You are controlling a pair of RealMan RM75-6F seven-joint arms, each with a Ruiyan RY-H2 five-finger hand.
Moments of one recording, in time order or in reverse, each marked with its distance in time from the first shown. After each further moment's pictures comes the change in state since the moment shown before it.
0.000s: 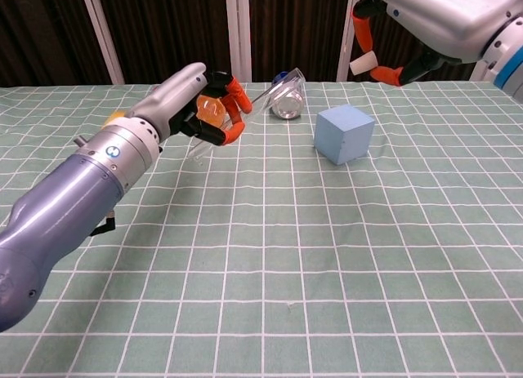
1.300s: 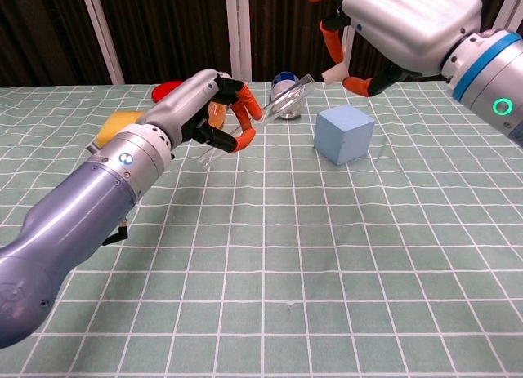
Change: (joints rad) left arm 0.001 -0.026 -0.009 -0.031 -0.016 0.000 0.051; right arm 0.044 -0.078 -0.003 0.007 0.037 -0.009 -0.073
